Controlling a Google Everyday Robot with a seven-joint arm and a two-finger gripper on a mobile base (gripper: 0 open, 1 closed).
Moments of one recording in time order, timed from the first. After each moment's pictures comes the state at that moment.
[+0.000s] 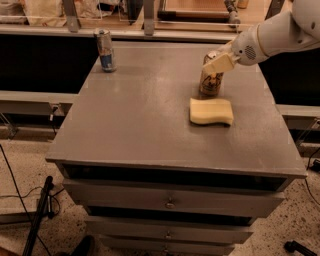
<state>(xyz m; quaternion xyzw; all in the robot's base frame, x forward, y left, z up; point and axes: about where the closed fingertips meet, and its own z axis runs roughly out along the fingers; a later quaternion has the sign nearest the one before) 0.690 -0.169 0.907 -0.45 0.78 0.17 0.39</state>
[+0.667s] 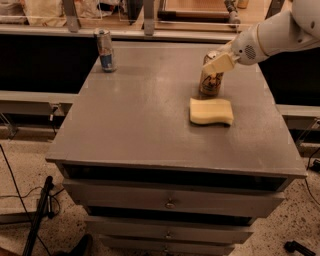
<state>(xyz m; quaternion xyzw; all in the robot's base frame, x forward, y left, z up) 0.690 -0.168 0.909 -0.45 0.78 0.17 0.39</state>
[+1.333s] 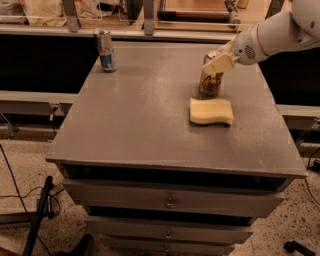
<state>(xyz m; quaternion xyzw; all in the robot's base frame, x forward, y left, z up) 0.690 -0.168 0.909 -0.45 0.78 0.17 0.39</state>
